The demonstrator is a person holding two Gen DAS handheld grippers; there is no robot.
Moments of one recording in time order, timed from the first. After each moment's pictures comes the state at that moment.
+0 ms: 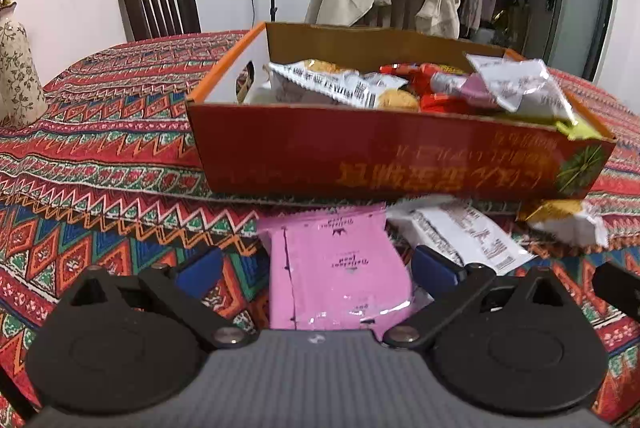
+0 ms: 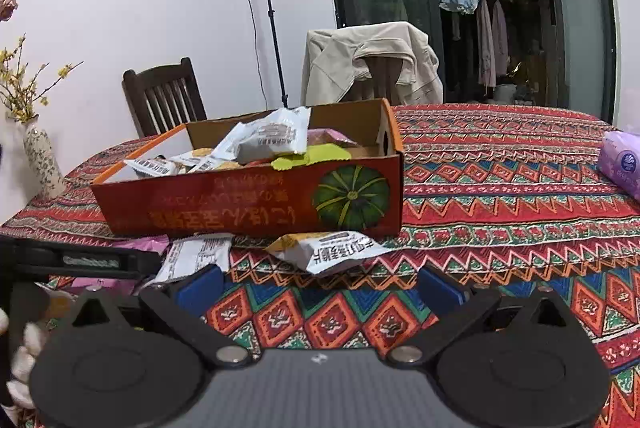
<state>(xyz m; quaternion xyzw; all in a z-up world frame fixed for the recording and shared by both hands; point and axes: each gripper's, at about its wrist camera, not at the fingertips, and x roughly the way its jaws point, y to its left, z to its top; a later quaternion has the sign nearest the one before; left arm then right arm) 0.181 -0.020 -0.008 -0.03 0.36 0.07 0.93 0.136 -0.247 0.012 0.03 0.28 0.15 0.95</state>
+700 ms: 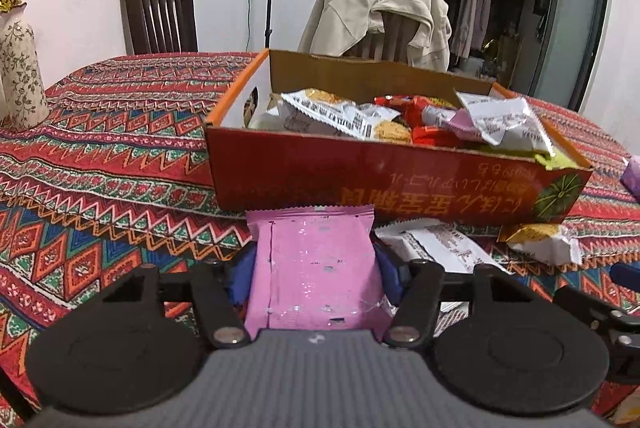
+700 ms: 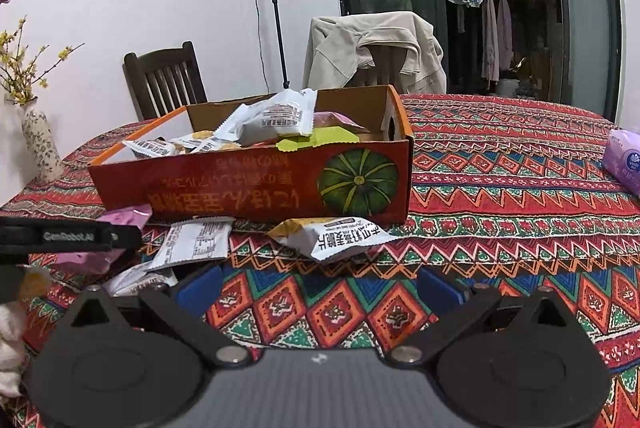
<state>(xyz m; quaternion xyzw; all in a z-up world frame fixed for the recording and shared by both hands) 0.160 -0.009 0.010 -0.06 0.32 0.05 0.95 0.139 -0.243 0.007 0.02 0.29 0.15 0.94</state>
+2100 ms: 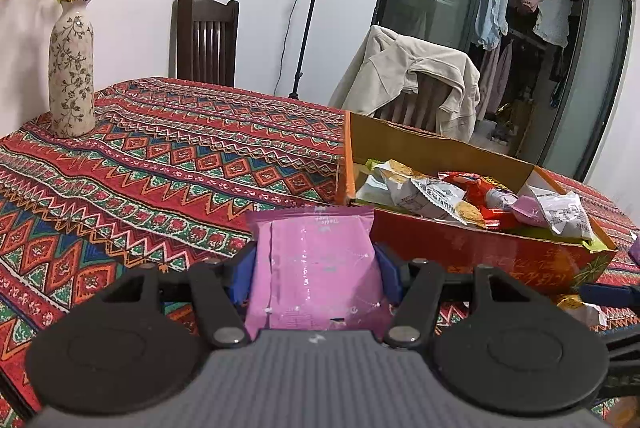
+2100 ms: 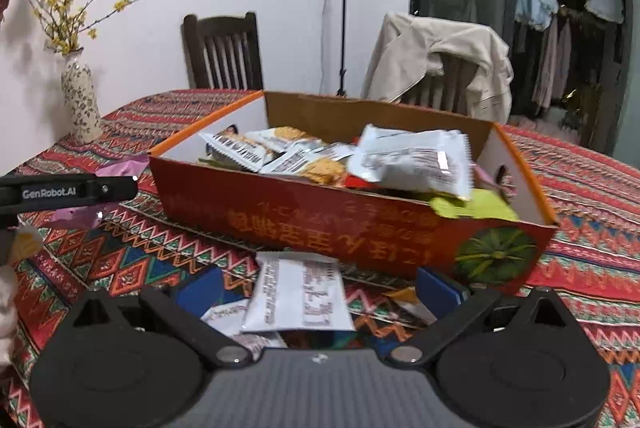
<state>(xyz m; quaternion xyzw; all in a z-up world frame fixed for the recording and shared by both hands) 0.147 0.078 0.024 -0.12 0.25 0.07 0.96 0.171 -0.144 0.030 -0.06 0.31 0.22 0.92</state>
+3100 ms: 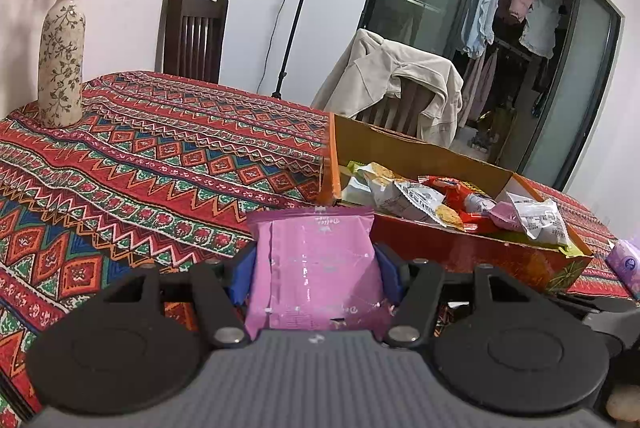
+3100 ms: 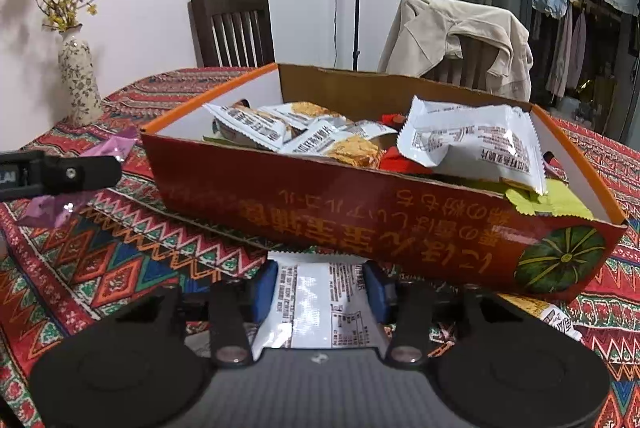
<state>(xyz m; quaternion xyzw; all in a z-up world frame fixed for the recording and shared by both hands) 0.140 0.083 0.025 -0.14 0.24 0.05 0.96 0.189 -0.125 0.008 -0.06 0.32 0.23 0.92</state>
